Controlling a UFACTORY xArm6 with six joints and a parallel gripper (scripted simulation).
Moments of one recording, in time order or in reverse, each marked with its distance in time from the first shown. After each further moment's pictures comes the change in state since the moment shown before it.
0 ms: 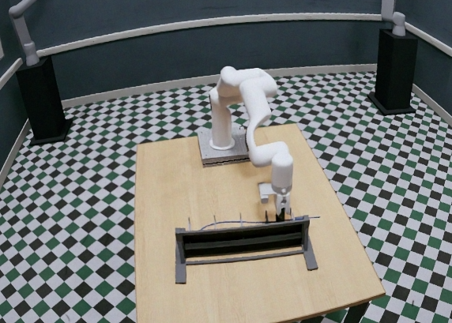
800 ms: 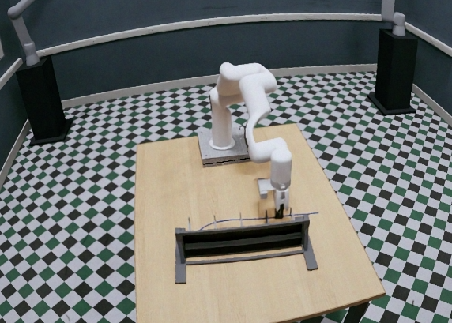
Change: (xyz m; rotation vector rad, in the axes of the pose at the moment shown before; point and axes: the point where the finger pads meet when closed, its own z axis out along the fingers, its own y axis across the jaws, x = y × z) arm 0.000 0.024 0.000 -0.001 0.000 0.000
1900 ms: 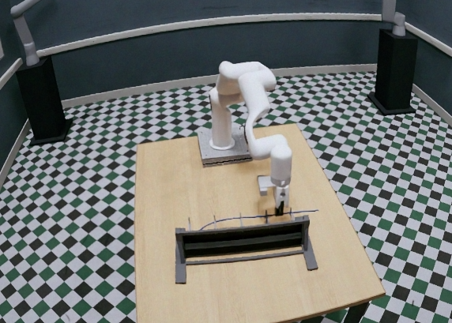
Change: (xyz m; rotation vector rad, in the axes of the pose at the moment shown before) arm 0.000 0.001 -0.014 0.000 0.000 0.000
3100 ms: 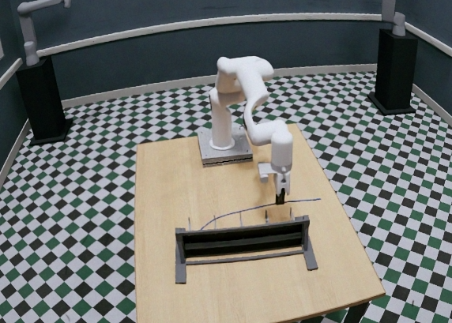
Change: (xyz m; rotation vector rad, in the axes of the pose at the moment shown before) arm -0.001 0.000 -0.060 0.002 -0.001 -0.001
